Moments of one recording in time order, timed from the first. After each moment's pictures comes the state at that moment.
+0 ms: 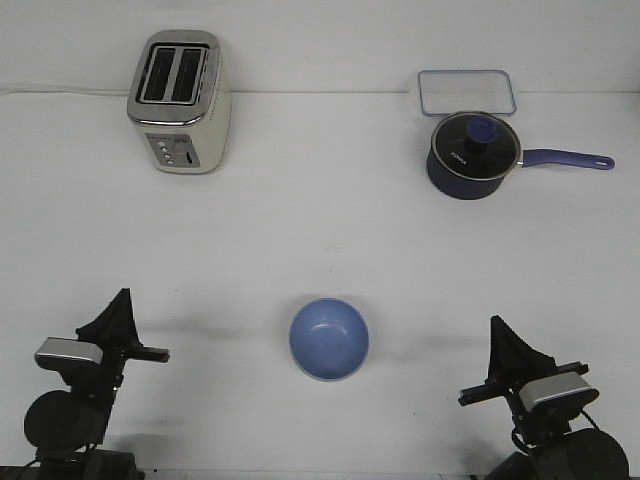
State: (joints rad) left arm -0.09 0.16 0.26 0.09 0.00 0.01; right arm 0.58 0.06 0.46 -0.35 0.31 0.13
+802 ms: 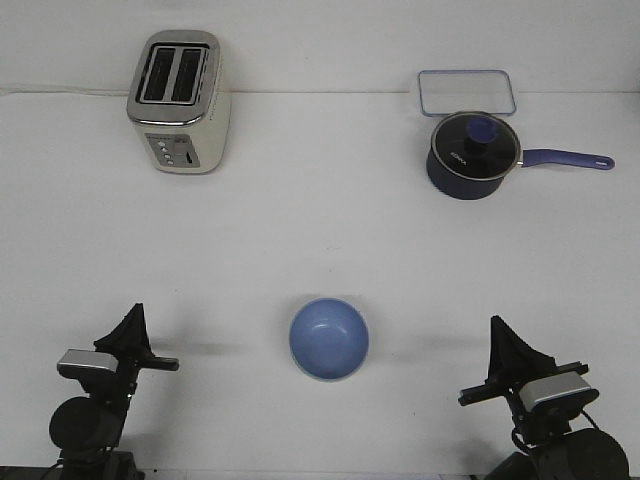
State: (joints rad) left arm -0.05 0.01 0.03 0.15 0.02 -0.03; right arm 0.58 0.06 0.46 -0.35 0.31 0.13
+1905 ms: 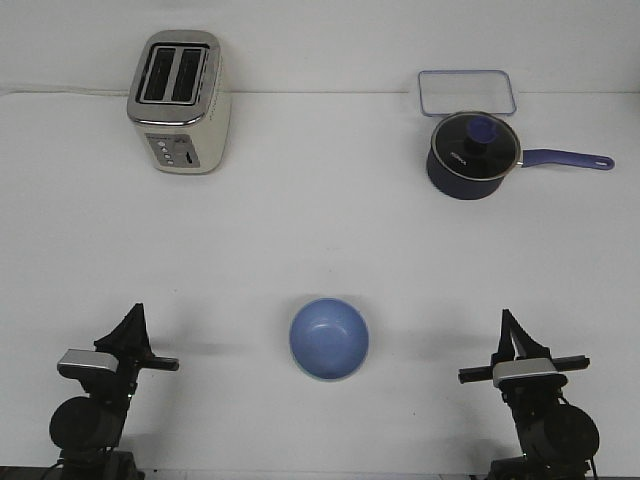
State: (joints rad) left arm -0.05 0.01 0.03 0.15 0.02 -0.03; right arm 0.12 0.03 0.21 -0.20 0.04 -0.19
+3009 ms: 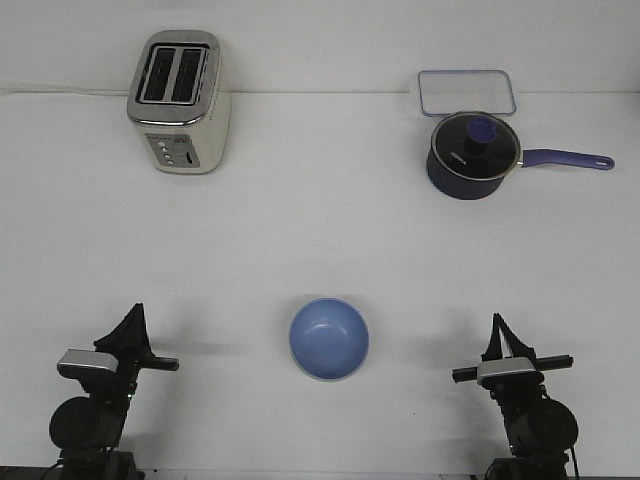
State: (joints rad) left arm -0.05 0.01 0.03 0.15 0.02 -0.03; right arm 0.04 0.00 0.01 -0.06 -0.02 -0.28
